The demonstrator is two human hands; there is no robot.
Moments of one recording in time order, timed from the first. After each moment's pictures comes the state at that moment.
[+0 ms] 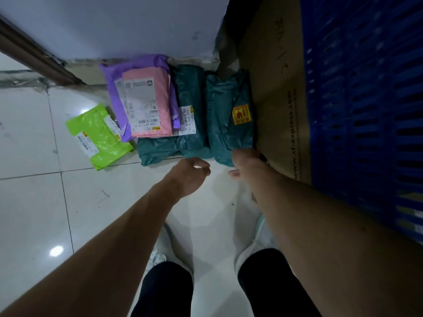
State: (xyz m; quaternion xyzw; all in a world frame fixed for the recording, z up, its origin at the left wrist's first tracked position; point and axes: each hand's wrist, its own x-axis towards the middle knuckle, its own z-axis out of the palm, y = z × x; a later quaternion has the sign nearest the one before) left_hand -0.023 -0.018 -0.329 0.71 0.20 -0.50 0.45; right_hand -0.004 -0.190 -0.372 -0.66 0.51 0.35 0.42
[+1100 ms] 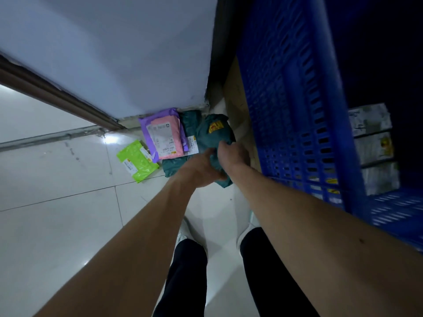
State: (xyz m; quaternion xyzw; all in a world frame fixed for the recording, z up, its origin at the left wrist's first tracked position) left_hand 0.020 -0.042 -0.122 0.83 0.00 -0.47 0.29; right_hand 0.024 -0.146 -0.114 -0.76 0.45 0.27 0.38
